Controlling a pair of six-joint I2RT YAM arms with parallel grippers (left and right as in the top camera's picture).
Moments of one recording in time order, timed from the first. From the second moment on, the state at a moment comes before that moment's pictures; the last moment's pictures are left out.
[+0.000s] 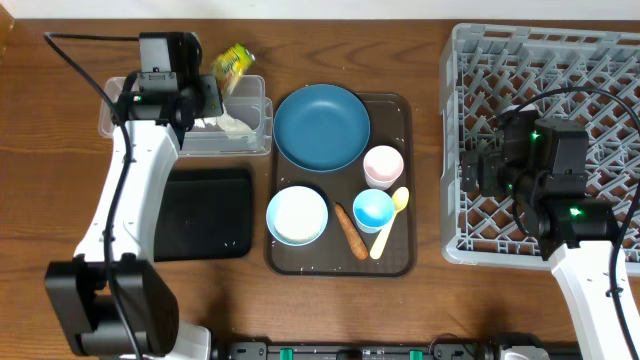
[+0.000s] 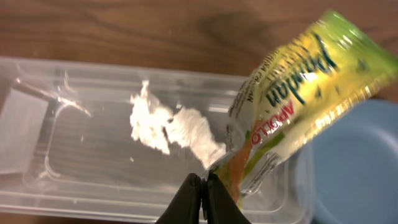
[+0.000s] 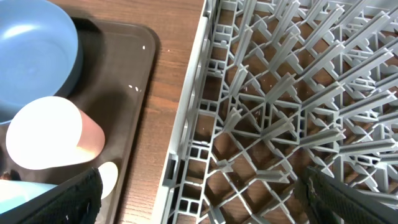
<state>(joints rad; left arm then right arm) 0.01 1.67 1.41 -0.64 -0.02 -0.10 0.03 1.15 0.94 -0.59 -0.07 -0.05</state>
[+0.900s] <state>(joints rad) -0.35 1.70 1.40 -0.59 0.20 -0.11 0.03 1.15 0.94 -0.60 -0.06 -0.04</state>
